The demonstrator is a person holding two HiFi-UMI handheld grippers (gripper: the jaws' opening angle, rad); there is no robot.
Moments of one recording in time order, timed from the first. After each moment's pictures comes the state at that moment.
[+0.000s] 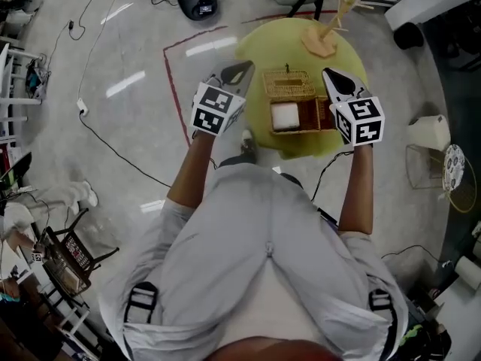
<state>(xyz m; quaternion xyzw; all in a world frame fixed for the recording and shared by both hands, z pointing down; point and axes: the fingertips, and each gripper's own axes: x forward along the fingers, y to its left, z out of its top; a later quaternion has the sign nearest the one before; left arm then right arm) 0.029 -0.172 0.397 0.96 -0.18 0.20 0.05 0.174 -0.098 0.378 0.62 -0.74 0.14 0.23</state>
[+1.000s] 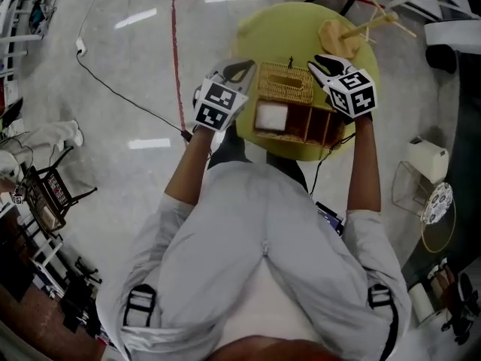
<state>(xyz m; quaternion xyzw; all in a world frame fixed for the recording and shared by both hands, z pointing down) 0.099 -0.203 0.528 0.91 -0.25 0.29 0.15 0.236 -0.199 0.551 0.40 -0.83 0.26 0.30</state>
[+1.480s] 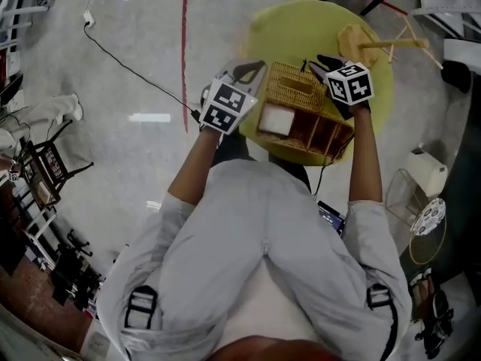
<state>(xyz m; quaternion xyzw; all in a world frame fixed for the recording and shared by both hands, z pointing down) 0.086 -0.217 0.556 0.89 -0.27 0.30 0.19 0.213 -0.229 0.644 0.34 -0.81 0.35 0.34</state>
